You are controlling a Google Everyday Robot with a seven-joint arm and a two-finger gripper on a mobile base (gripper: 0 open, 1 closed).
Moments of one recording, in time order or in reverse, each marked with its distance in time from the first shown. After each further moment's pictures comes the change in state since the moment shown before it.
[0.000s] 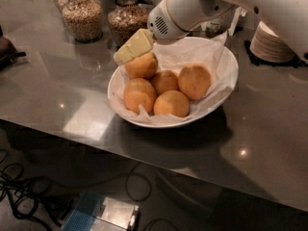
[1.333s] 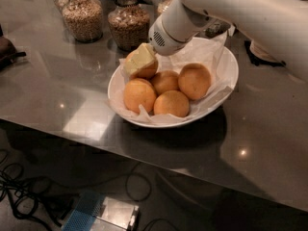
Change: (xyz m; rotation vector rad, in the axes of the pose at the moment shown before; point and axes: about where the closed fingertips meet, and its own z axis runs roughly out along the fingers) arm 0.035 -0.033 0.027 0.134 0.135 0.056
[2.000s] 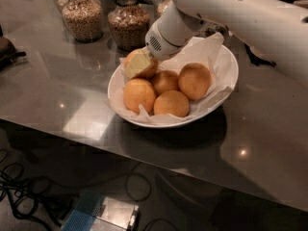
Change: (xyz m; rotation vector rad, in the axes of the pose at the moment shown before) arm 0.005 0.011 0.014 -0.038 0.040 0.003
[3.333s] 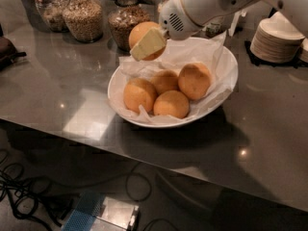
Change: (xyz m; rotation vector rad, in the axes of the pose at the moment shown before) arm -0.026 0.014 -0.081 -0.072 -0.213 -0.206
